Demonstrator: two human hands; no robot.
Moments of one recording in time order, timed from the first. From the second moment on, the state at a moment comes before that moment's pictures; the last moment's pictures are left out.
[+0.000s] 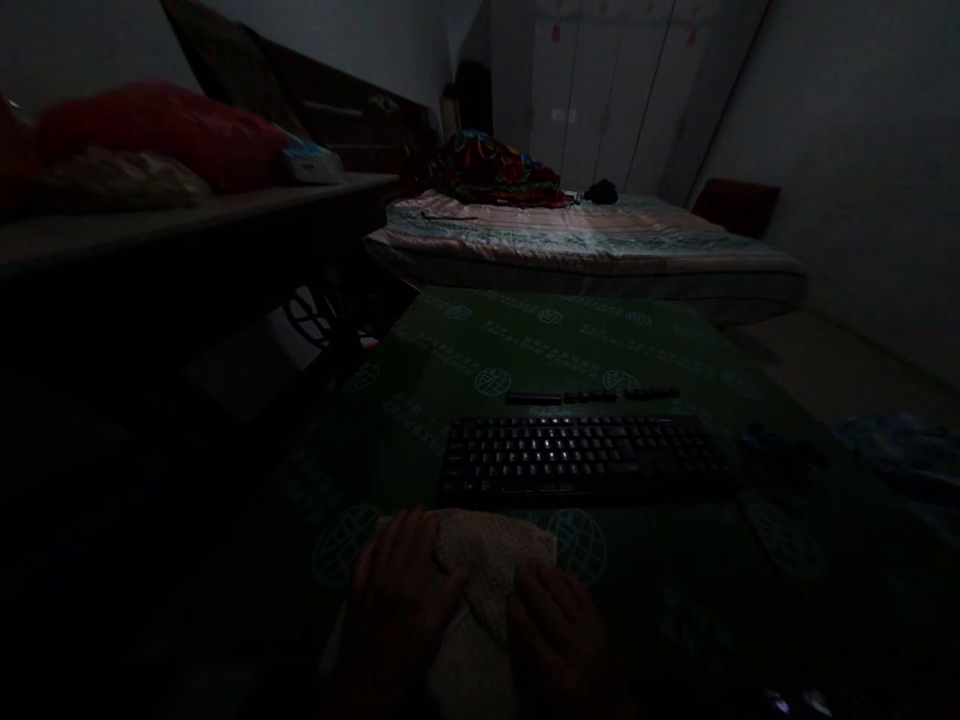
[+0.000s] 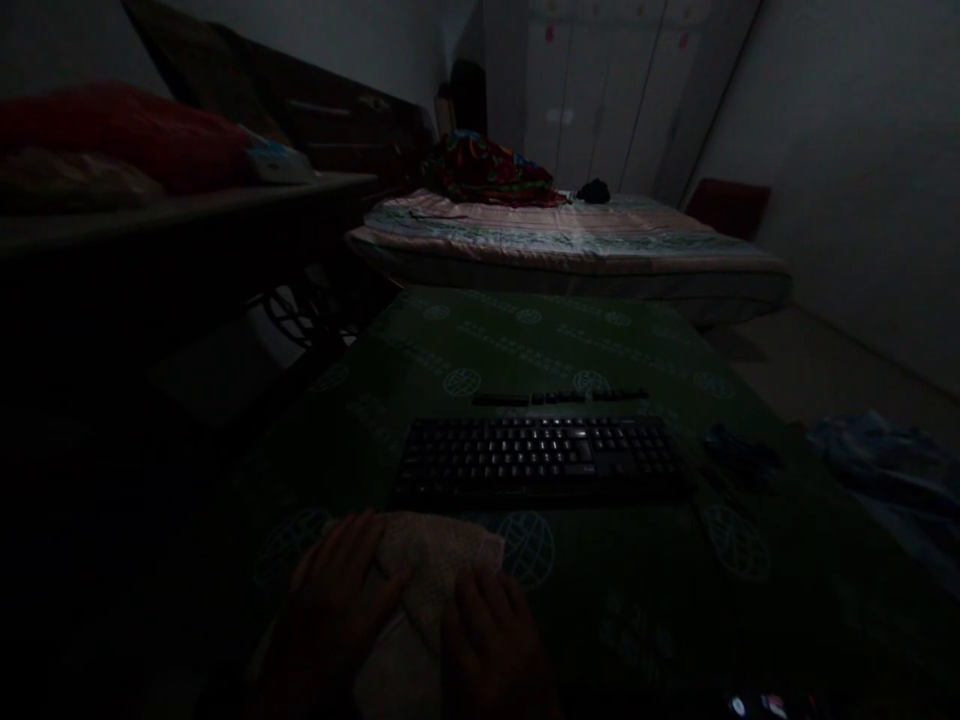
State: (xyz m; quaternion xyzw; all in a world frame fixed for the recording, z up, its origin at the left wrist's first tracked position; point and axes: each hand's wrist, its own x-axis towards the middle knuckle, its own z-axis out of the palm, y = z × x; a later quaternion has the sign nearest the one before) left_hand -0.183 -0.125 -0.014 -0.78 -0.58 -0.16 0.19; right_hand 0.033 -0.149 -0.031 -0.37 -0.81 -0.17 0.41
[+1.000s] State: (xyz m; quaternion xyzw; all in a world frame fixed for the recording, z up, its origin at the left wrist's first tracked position) left_hand -0.187 -0.122 -0.018 -0.79 -0.55 -0.19 0.21; right_hand 0.020 -0.144 -0.051 -0.39 -0.77 -0.20 0.46
